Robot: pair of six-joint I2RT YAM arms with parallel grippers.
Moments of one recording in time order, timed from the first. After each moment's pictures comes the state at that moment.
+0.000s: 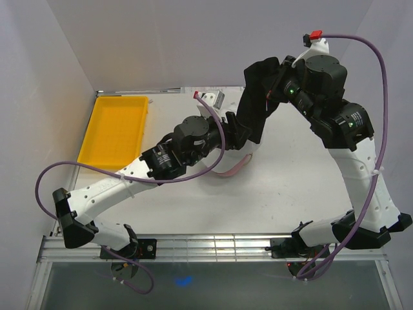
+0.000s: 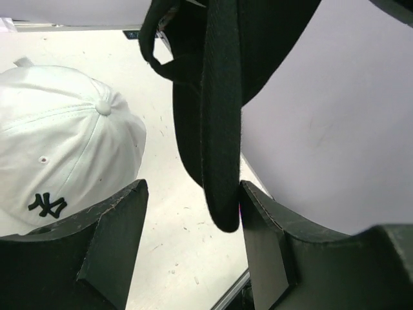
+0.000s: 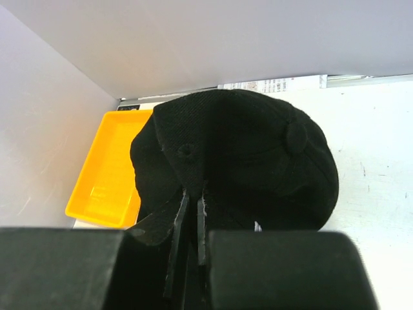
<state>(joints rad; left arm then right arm) -1.05 1.37 1.44 -0.17 -0.27 -0.55 0.58 1.37 2.03 -0.84 0.21 0.47</state>
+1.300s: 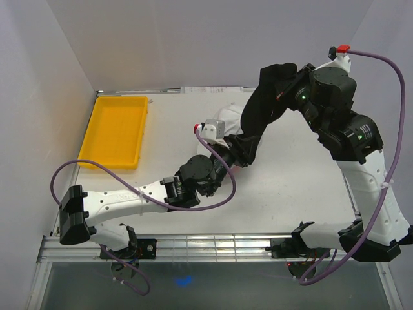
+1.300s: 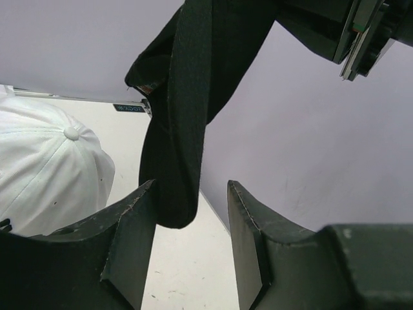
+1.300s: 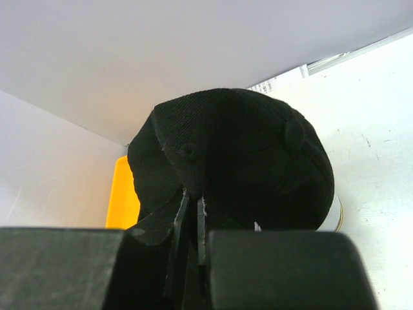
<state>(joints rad) -1.29 1.37 1.15 0.47 -0.68 -0.42 0.58 1.27 1.91 -0.84 0.39 0.72</state>
